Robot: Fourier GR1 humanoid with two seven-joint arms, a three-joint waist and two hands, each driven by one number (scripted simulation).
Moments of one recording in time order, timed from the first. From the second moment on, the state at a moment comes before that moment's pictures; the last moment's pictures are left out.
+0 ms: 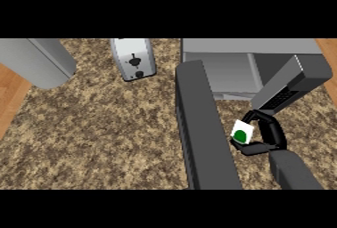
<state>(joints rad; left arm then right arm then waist) 0.56 0.02 0.40 -2.33 0.42 -0.38 -0.04 -0.41 -0.24 0.01 -0.55 -0.06 0.13 -1.01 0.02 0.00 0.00</state>
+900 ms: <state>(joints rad) 0.56 0.01 0.47 -2.32 0.46 -0.42 -0.02 -0.62 -0.15 0.02 -0.69 0.04 -0.08 -0.73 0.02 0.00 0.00</state>
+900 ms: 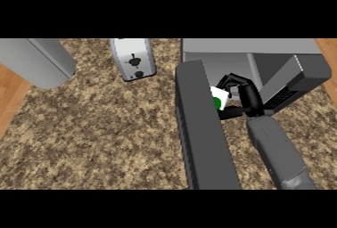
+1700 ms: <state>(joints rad) 0.50 0.03 0.47 -2.24 0.45 -0.46 -0.04 -1.00 -0.17 -0.04 -0.26 0.18 -0.35 -0.67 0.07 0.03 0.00</state>
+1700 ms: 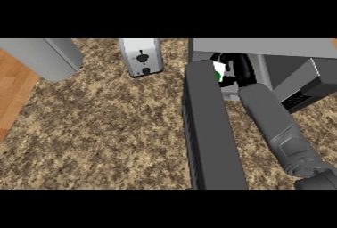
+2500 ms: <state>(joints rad) 0.42 0.05 0.45 -2.20 0.44 -0.47 -0.03 -1.08 -0.25 -0.03 -0.13 0.27 -0.65 -0.72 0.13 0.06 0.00</state>
